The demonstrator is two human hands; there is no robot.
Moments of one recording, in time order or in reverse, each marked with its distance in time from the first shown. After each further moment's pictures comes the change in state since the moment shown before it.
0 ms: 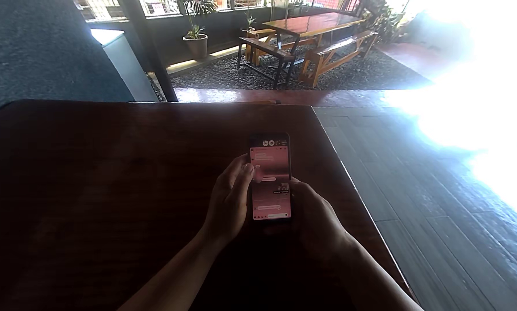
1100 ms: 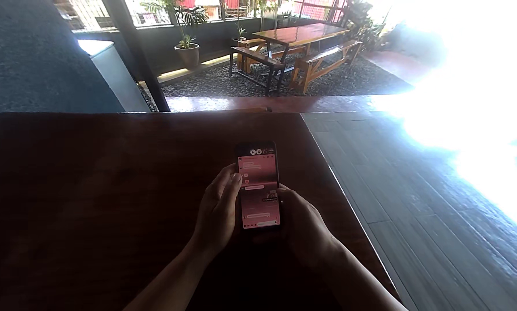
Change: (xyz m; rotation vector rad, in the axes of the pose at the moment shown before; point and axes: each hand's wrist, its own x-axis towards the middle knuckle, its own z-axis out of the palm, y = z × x) left_hand 0.001 -0.004 0.001 -0.028 0.009 0.010; right_hand -0.001 0.000 -0.002 -0.028 -0.036 -0.028
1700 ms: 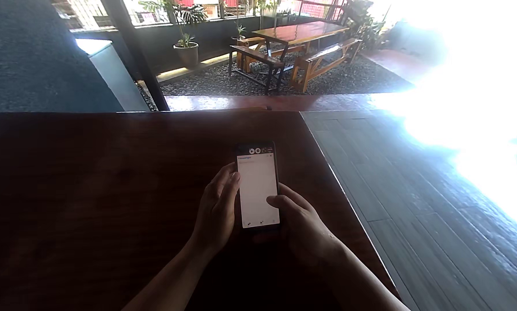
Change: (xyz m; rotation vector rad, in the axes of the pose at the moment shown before) left_hand 0.000 0.001 0.000 0.026 0.018 -0.037; right_hand -0.002 -0.003 0.002 -0.046 0.012 0.008
